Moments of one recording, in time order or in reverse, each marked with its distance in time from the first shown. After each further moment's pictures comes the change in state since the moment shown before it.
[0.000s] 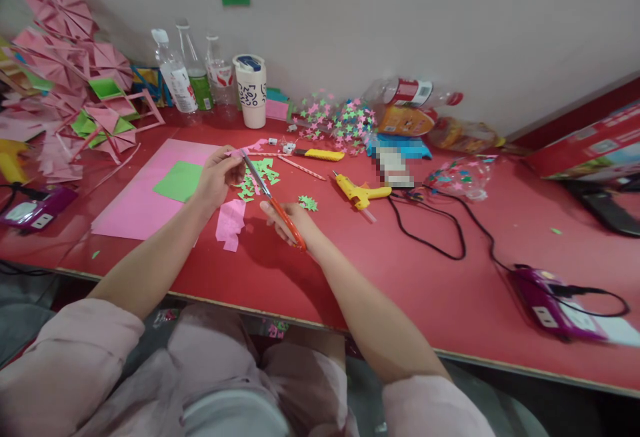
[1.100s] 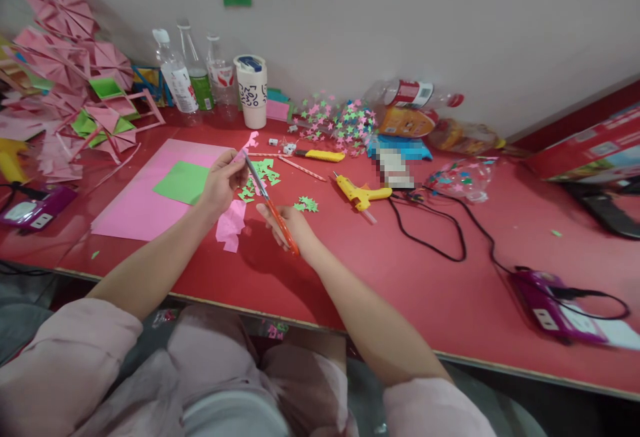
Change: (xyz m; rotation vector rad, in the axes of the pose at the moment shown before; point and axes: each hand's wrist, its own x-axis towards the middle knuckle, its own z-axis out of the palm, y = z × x) left_hand -0.006 -0.010 0.005 -0.015 -0.003 0.031; right_hand -0.012 -0.006 0.015 0.038 0.102 -0.009
